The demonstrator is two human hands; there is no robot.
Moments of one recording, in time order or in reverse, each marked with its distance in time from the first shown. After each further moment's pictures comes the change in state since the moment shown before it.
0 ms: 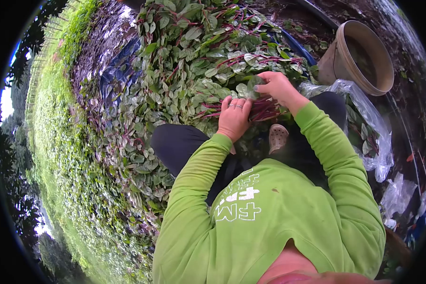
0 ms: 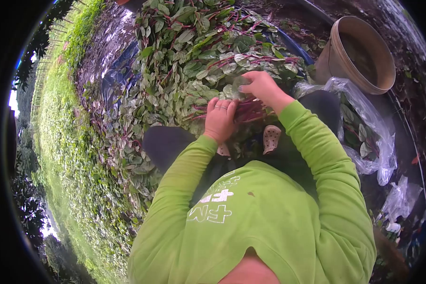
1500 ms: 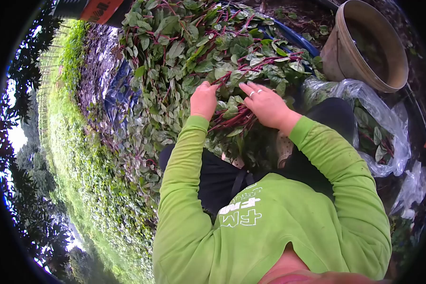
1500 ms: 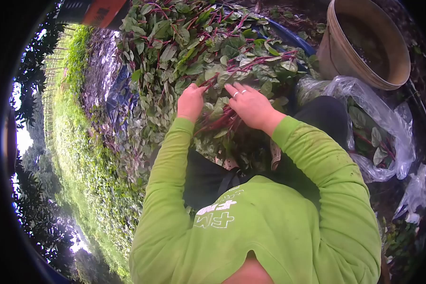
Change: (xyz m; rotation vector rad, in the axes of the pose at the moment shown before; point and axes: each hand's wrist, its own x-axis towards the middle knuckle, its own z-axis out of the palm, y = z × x) left_hand 0.096 -0.130 0.028 0.166 -0.238 -0.203; right_hand 0.020 0.044 0.001 -1.031 0.180 -0.769
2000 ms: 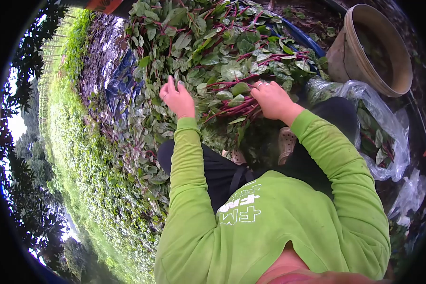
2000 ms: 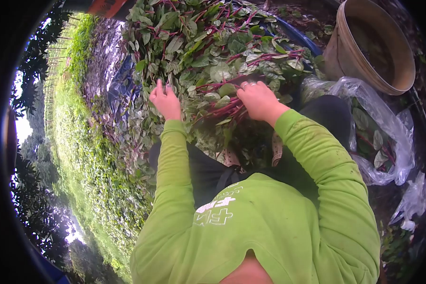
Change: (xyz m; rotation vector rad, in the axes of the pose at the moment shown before) left_hand -0.028 -0.053 -0.011 -0.244 0.794 -0.550; right_hand 0.002 0.008 0.014 0.088 -0.257 0.126
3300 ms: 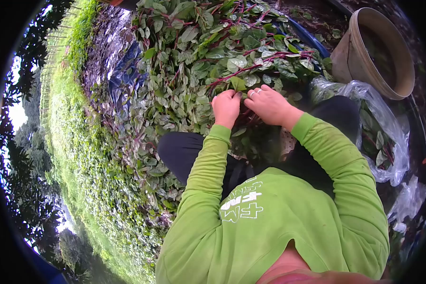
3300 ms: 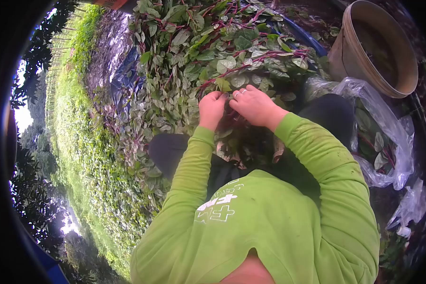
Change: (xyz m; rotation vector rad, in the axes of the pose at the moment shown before) left_hand -0.095 0.066 -0.002 -0.151 -0.817 -0.284; right_hand -0.006 -0.028 0.000 -0.125 0.090 -0.311
